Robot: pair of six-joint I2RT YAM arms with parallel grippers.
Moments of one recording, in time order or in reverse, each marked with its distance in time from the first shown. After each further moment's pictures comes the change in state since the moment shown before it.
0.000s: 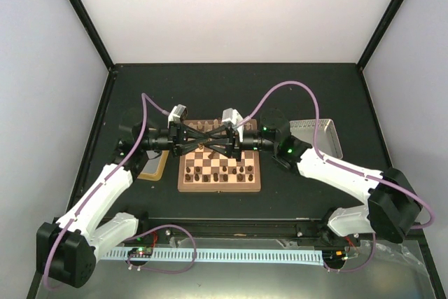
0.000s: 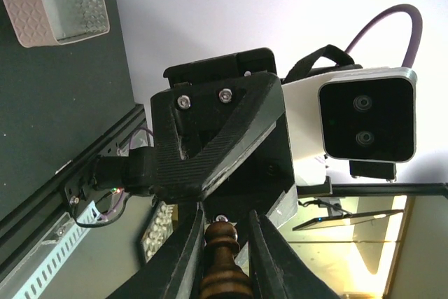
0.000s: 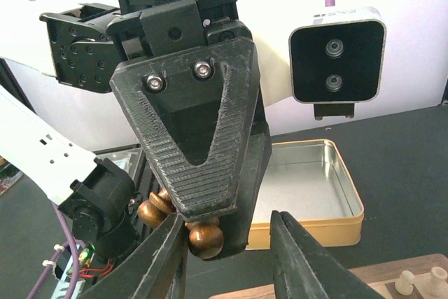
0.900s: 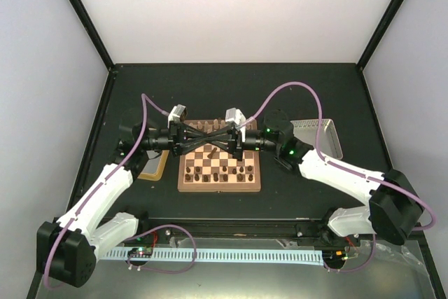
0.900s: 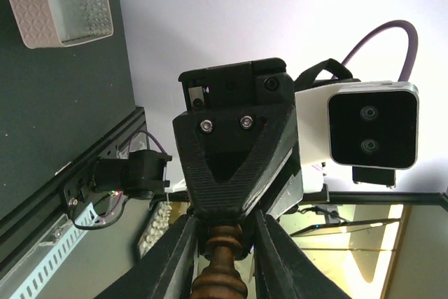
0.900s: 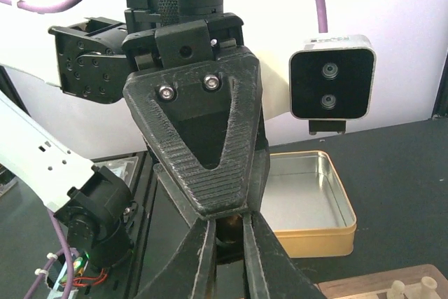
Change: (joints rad) left arm 0.001 0.003 -0.005 0.012 -0.013 -0.017; right arm -0.004 -0.018 -0.031 0.064 -0.001 0.007
